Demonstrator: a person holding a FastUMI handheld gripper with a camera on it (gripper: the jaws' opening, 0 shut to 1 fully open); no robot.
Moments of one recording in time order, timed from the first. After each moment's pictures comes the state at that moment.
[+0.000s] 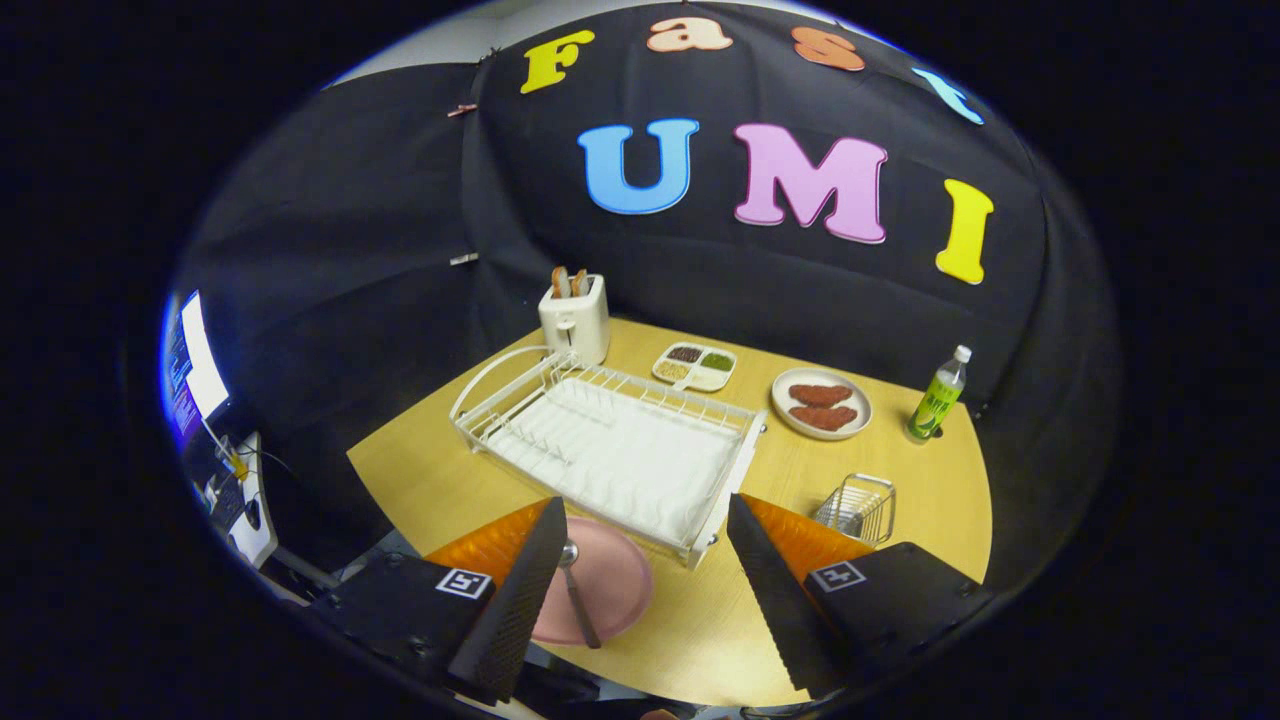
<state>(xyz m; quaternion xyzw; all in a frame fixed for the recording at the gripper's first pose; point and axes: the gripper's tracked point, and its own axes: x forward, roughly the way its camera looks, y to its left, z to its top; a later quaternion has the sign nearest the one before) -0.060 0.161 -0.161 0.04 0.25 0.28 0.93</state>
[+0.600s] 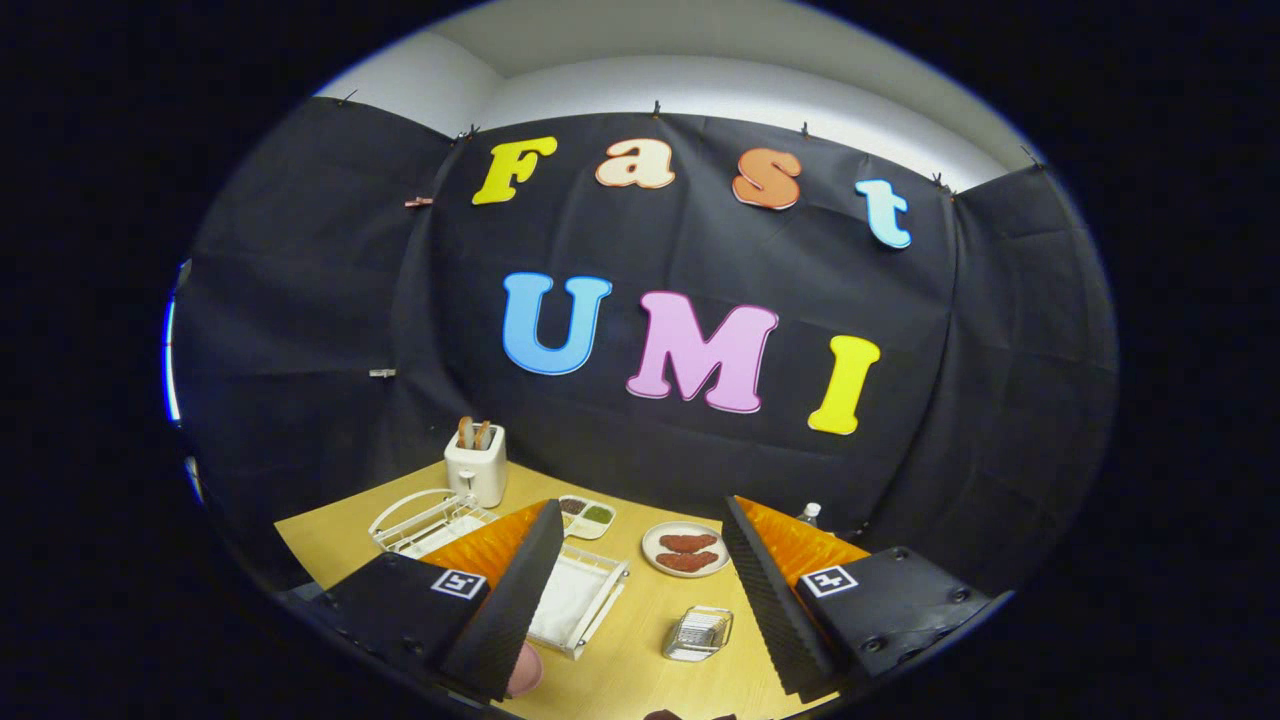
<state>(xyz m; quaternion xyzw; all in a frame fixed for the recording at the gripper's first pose) -0.032 0.052 0.002 0.02 0.04 0.14 0.99</state>
